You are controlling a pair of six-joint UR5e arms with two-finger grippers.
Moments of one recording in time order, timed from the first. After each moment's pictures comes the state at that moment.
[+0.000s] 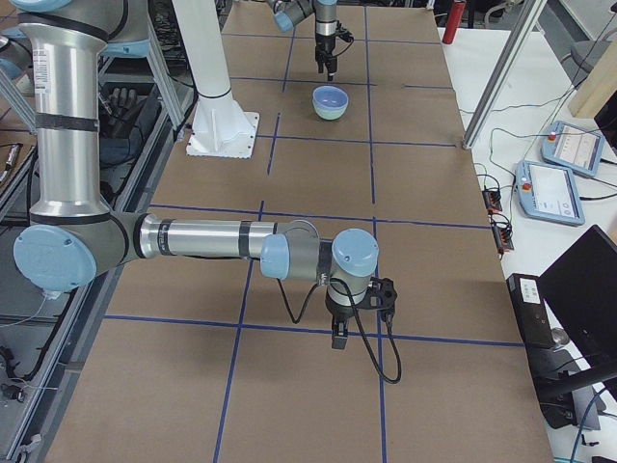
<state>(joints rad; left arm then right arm) -0.67 -1.88 -2.01 -1.69 -2.04 -1.60 1.58 -1.62 1.64 -1.63 2.28 0.02</state>
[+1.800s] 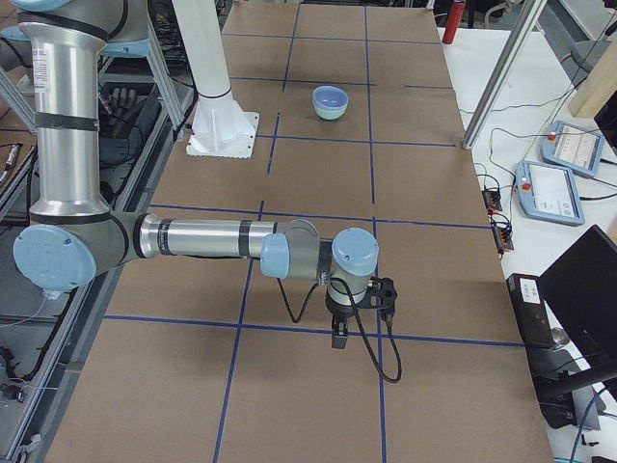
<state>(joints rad) -1.61 -1.37 -1.82 -1.56 -2.30 0.10 1.58 -1.62 1.64 -1.63 2.28 0.02</state>
